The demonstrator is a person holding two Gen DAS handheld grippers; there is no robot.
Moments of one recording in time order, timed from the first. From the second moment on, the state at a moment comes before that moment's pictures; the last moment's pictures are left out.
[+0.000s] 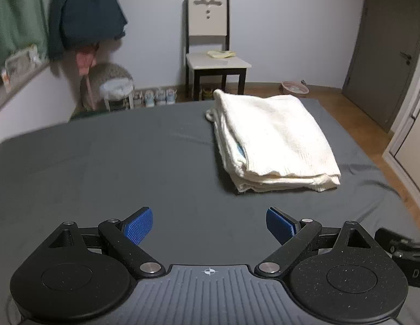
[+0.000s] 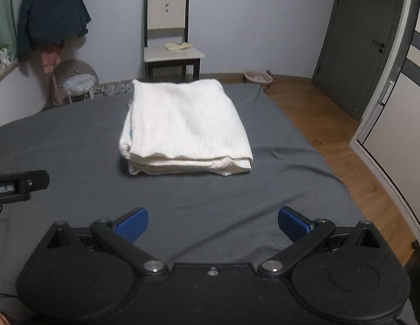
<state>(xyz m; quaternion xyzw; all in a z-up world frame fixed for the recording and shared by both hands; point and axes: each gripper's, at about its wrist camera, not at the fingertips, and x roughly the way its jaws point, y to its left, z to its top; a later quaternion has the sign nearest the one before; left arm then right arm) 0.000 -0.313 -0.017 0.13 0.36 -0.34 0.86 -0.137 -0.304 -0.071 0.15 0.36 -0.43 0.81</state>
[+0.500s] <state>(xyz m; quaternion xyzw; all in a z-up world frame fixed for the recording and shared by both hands) -0.016 -0.315 -0.008 0.16 0.35 -0.31 0.87 -0.140 -0.309 -0.070 0.17 0.37 -0.42 0.81</state>
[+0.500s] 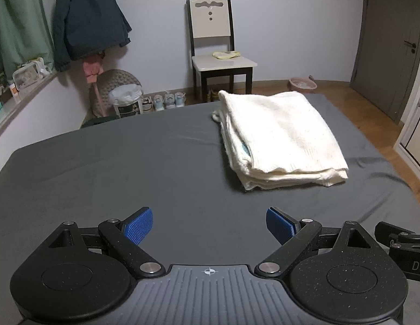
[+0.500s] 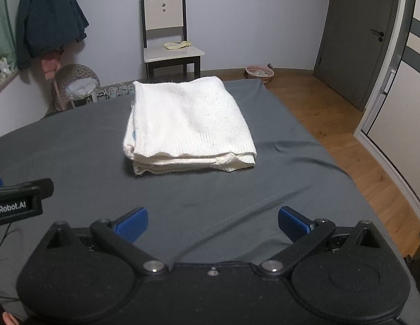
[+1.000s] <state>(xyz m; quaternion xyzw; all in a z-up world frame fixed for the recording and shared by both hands) -0.017 -0.314 -0.011 0.15 0.37 -0.33 0.85 -0.142 -0.302 -0.068 0.16 0.36 -0.42 0.81</state>
